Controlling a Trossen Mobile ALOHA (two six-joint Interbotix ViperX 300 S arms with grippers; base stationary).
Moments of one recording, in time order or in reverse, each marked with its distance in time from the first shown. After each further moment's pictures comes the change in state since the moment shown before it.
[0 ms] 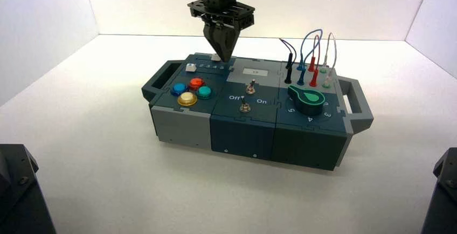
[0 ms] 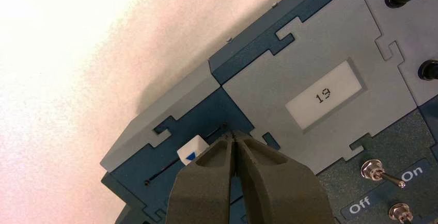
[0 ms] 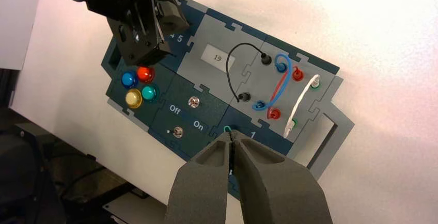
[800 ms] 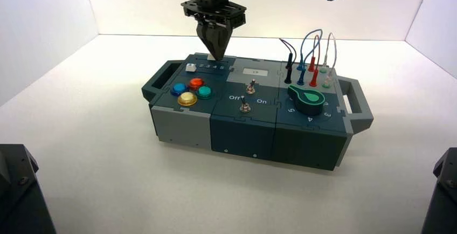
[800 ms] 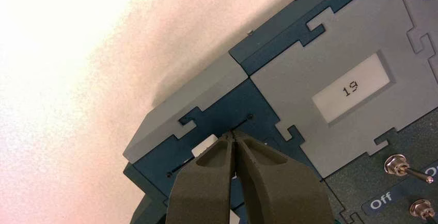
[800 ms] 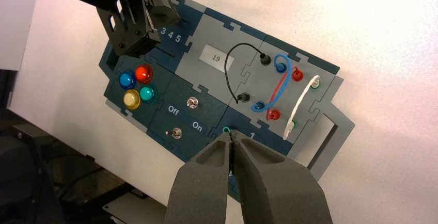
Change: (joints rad) left arm 0.038 0.002 0.000 0.005 0.008 0.025; right arm 0.000 0.018 0.000 0.002 -0.011 0.000
